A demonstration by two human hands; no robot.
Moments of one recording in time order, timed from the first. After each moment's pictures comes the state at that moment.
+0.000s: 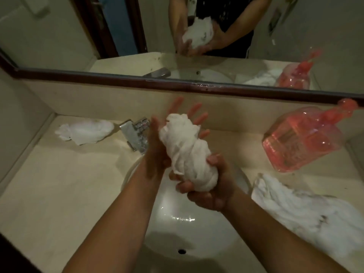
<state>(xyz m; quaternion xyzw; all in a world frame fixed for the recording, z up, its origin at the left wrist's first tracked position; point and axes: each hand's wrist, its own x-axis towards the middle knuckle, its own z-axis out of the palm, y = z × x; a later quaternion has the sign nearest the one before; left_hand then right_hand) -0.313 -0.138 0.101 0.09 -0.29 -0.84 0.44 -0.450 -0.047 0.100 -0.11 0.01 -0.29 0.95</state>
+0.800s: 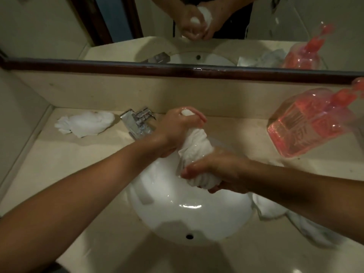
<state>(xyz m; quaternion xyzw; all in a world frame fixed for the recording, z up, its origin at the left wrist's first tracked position) -0.311 -0.143 0.138 0.48 -0.54 -0.62 0.30 -0.452 -0.053 0.142 -0.38 0.56 -0.18 0.71</state>
